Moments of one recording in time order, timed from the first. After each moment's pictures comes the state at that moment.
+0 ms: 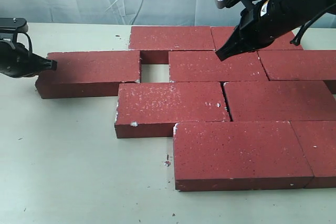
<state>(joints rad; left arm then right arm) 0.11 2.02 -1.10 -1.09 0.25 1.19 0.35 1.70 -1.18 -0.10 0.48 -0.26</state>
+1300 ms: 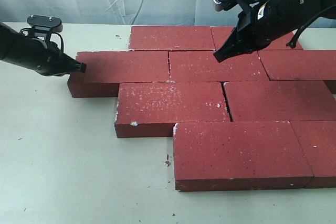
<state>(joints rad) -0.05 2.03 -1.13 -1.08 0.26 1.18 0.35 1.72 -1.18 -0.10 0.44 -0.26</state>
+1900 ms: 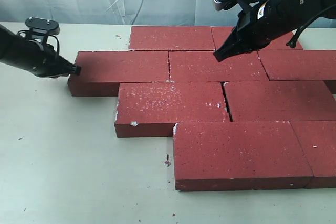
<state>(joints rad) 0.00 2.07 -1.16 -1.02 0.27 1.18 0.35 1.72 -1.18 -0.10 0.44 -0.26</state>
